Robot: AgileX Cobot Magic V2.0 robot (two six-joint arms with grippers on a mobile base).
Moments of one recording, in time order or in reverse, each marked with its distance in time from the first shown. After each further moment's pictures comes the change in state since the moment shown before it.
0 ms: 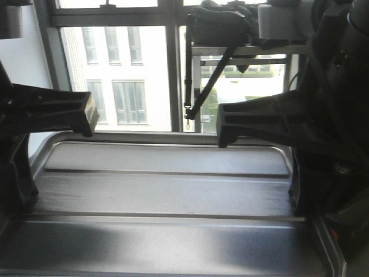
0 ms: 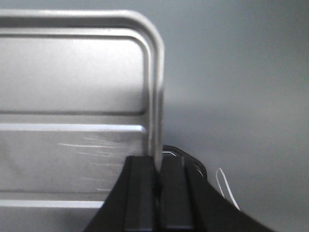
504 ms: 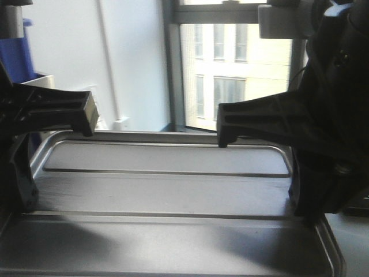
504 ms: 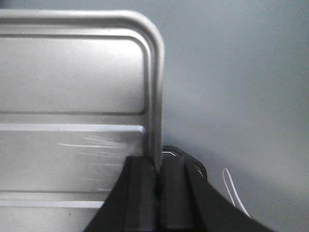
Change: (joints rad) left arm 0.000 0.000 0.000 0.000 -0.002 0.000; right arm 0.000 0.000 0.000 0.000 0.000 0.000
